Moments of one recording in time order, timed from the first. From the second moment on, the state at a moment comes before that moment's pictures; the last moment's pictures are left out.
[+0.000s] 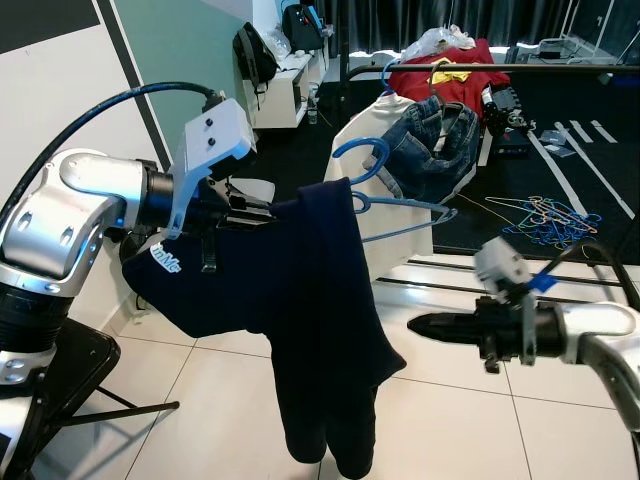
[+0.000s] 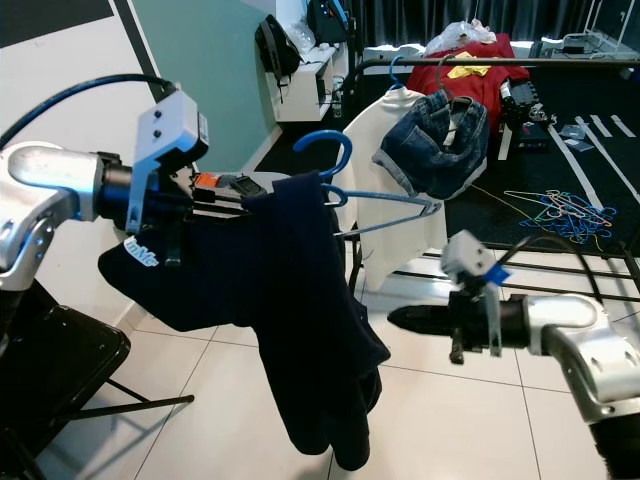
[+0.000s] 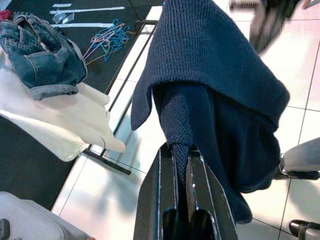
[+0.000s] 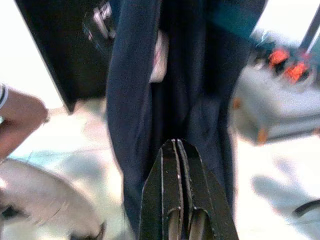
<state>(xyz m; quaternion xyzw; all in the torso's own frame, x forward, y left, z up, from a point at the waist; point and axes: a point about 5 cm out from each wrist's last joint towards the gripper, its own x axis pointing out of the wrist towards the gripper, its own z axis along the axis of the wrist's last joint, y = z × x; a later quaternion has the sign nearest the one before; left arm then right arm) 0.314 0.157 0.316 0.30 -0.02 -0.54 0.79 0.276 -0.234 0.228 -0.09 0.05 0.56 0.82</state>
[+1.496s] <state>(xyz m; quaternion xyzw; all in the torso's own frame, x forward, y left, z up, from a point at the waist) 0.306 0.146 0.334 0.30 -0.05 -0.55 0.78 0.273 -0.185 0.156 -0.19 0.17 0.62 0.74</state>
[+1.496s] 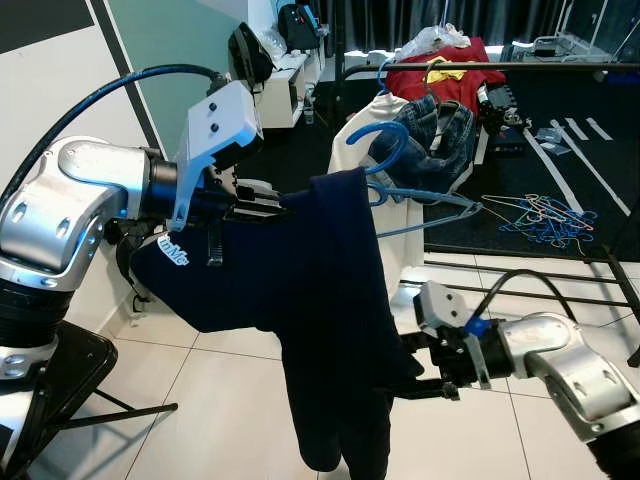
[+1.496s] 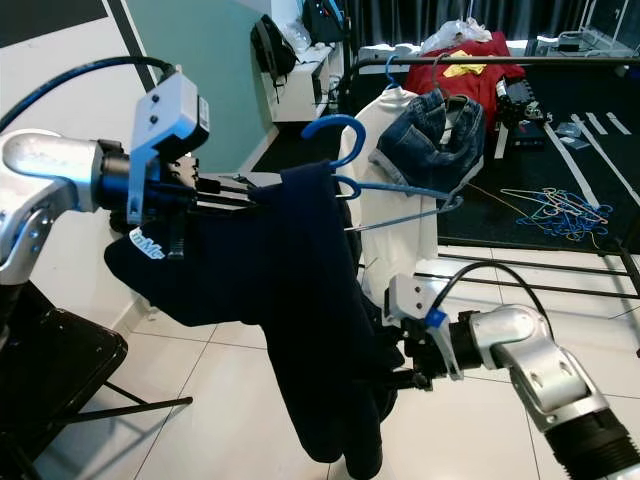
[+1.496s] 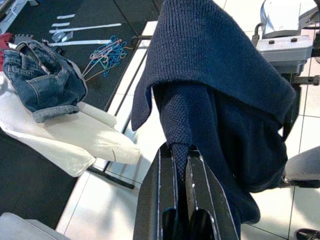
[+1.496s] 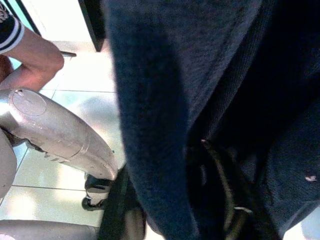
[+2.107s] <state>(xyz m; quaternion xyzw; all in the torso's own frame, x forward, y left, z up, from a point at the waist) 0.312 0.166 0.328 0.29 -0.04 -0.53 0.80 0.290 -0.240 0.197 -0.20 0.13 0.51 0.83</state>
